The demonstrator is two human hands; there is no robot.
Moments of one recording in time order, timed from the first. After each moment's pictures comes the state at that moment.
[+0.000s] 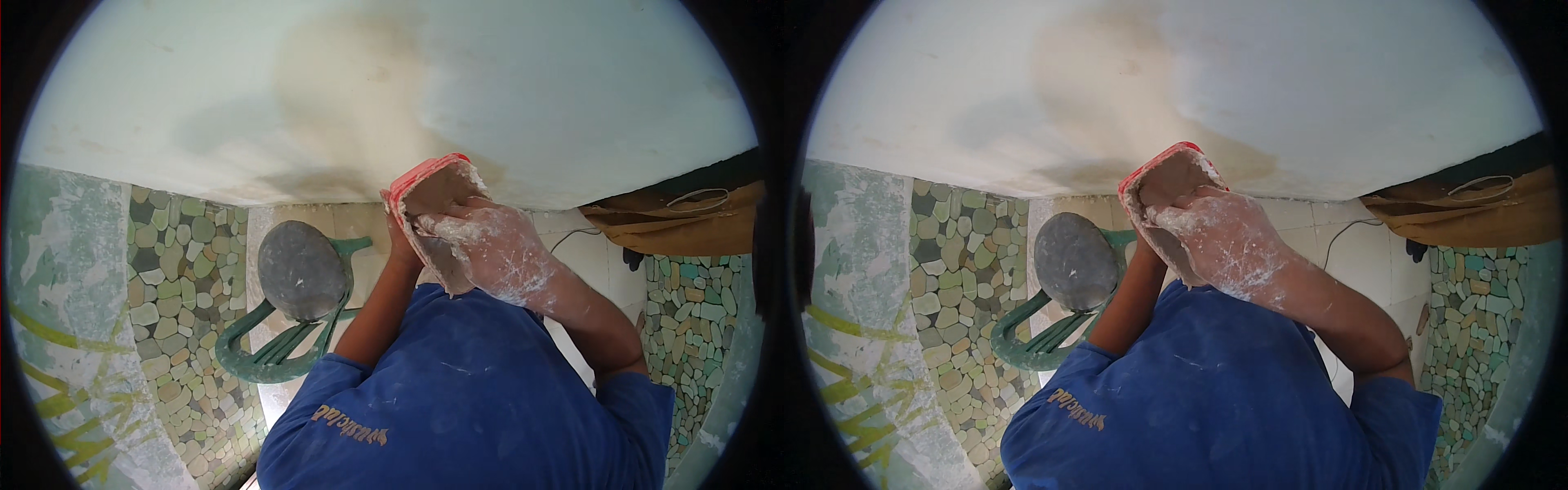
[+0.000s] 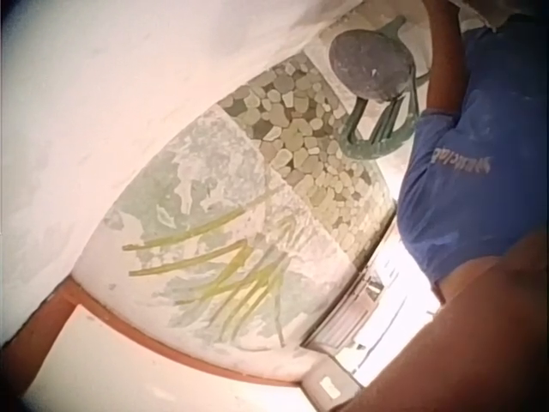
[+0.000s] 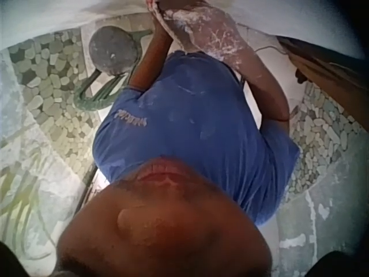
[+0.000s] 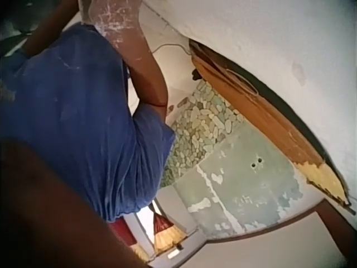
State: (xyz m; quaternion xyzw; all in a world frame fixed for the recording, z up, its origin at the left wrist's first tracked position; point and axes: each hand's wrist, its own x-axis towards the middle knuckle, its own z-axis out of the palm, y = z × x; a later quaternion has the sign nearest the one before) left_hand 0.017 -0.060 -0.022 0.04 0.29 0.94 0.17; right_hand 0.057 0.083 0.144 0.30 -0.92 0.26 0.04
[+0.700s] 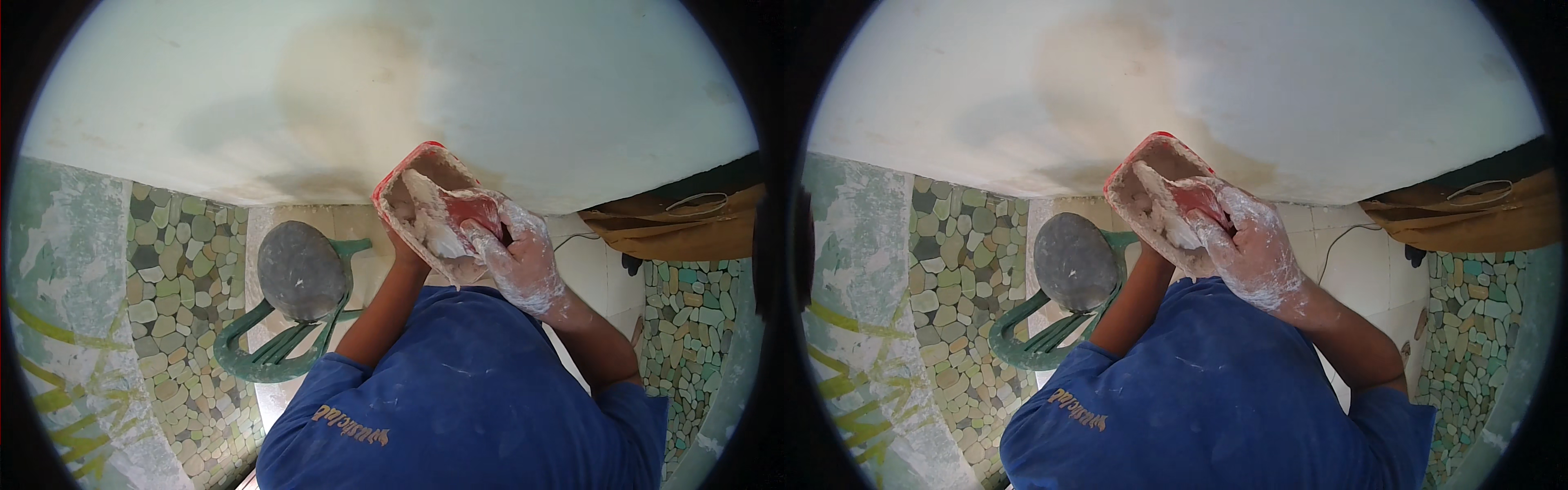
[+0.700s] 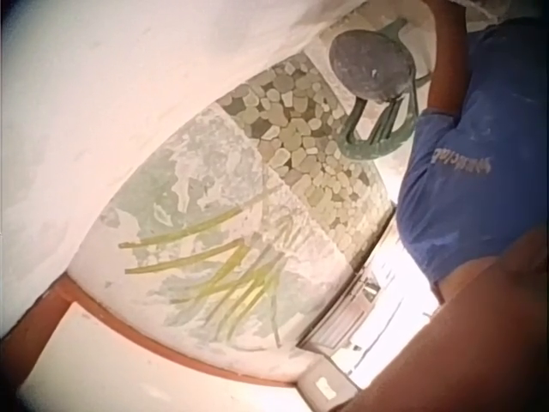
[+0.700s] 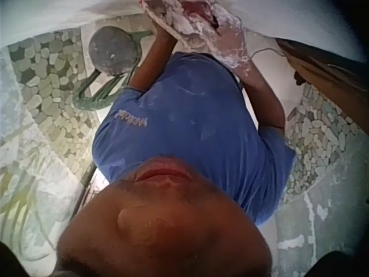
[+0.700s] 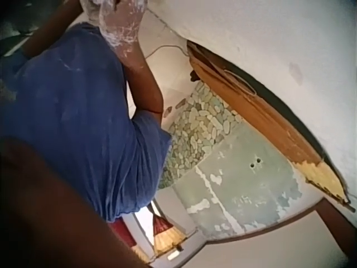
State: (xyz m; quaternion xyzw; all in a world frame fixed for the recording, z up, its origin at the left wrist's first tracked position) left_hand 0.014 -0.050 -0.071 -0.02 0.20 0.98 0.08; right_hand 0.073 0.088 0.141 0.11 -0.83 0.55 0.04
